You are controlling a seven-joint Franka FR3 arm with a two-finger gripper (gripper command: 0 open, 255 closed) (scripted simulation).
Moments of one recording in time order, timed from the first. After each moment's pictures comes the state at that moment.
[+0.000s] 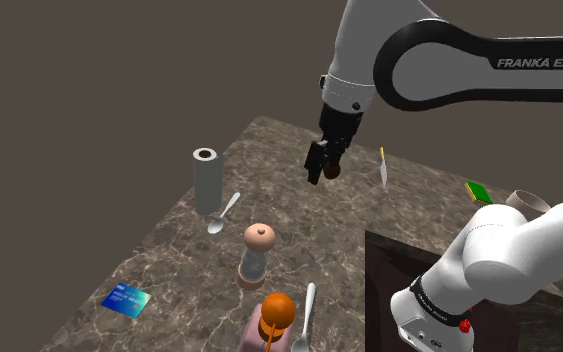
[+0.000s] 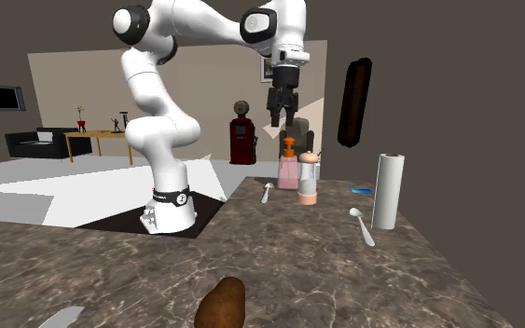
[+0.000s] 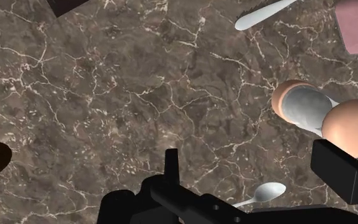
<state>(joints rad) 0.10 -0.51 0.30 -2.32 0.12 1.78 0.21</state>
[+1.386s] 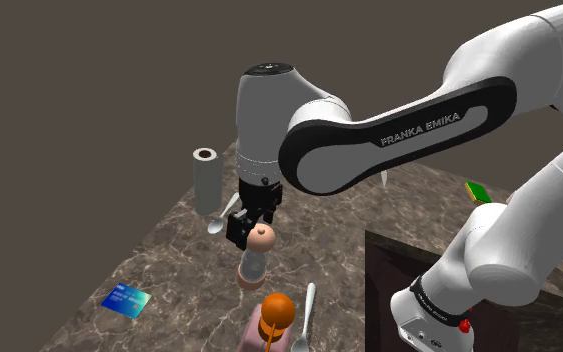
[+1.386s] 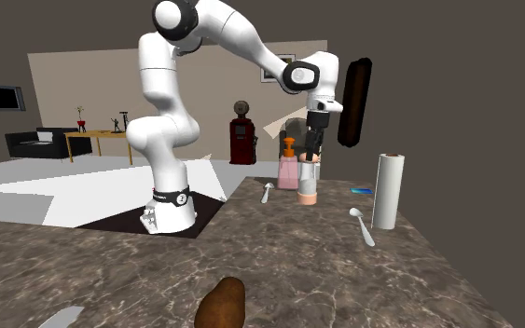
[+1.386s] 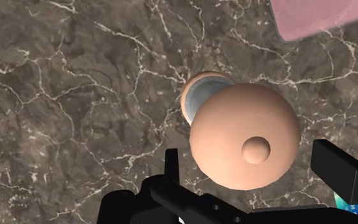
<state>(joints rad) 0.18 -0.05 0.53 -2.19 0.08 2.07 0.45</state>
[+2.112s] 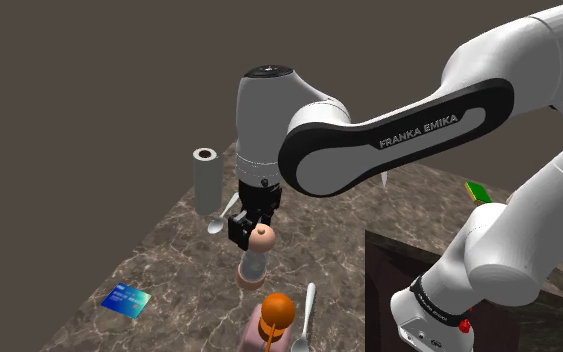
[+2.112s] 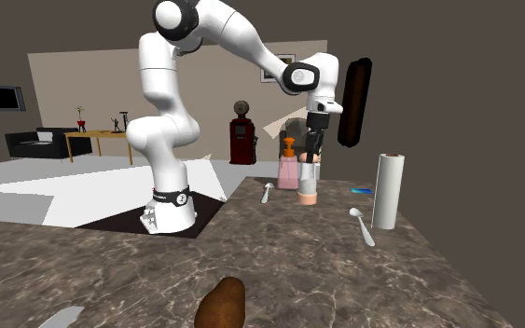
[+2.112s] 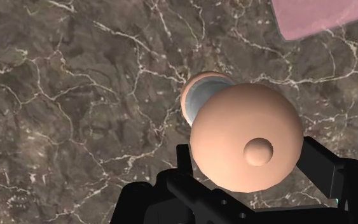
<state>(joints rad) 0.18 -0.05 0.53 -2.20 0.08 2.08 0.45</state>
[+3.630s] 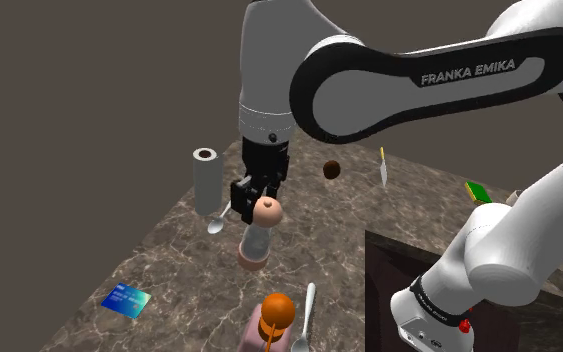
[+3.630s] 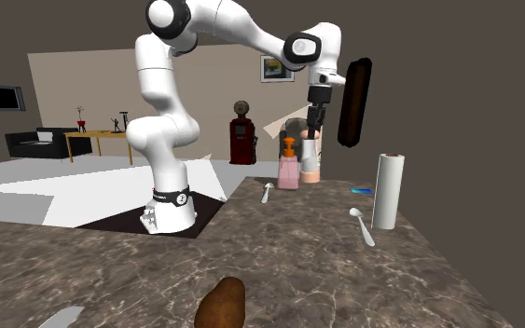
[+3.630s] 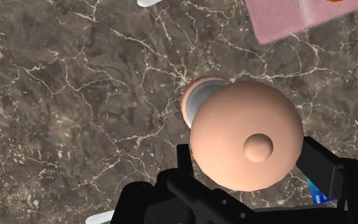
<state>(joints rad) 0.17 -0.12 0.51 -2.05 0.11 1.86 0.43</state>
